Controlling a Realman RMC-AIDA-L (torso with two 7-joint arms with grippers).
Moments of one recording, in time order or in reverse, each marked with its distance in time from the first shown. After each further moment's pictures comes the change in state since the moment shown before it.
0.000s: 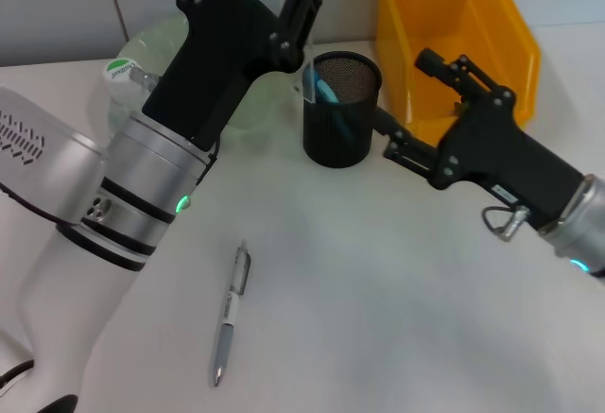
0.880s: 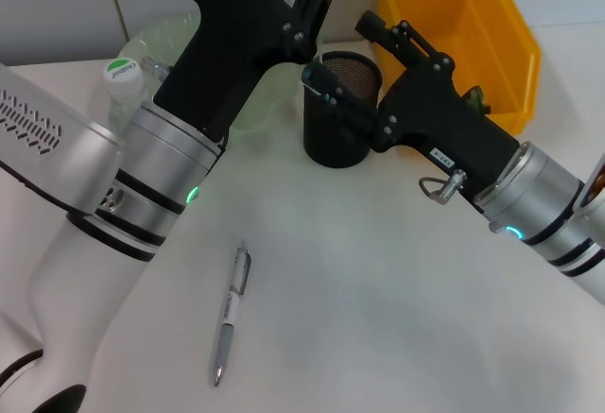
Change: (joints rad) left arm -0.035 0.000 0.029 0.001 -0.046 -0.004 0.040; right arm 0.169 0.004 0.096 0.204 0.004 0.025 -0.023
